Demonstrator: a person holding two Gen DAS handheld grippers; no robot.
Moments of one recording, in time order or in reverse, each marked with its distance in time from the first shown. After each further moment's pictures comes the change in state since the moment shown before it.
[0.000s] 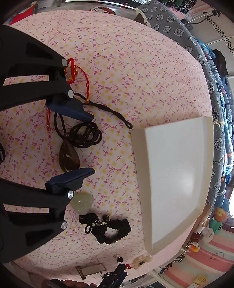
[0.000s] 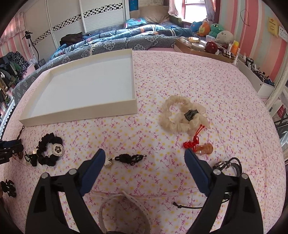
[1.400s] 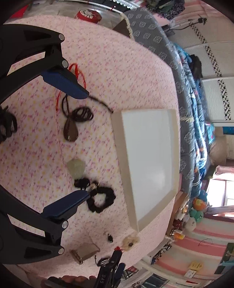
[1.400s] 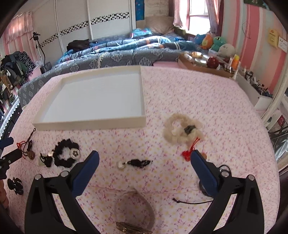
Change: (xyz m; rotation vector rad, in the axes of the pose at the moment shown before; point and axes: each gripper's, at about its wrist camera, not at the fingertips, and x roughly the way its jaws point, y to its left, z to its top) left arm -0.067 -0.037 -0.025 0.017 -0.252 0.025; right arm -0.035 0.001 0.002 -0.027 -0.081 0.026
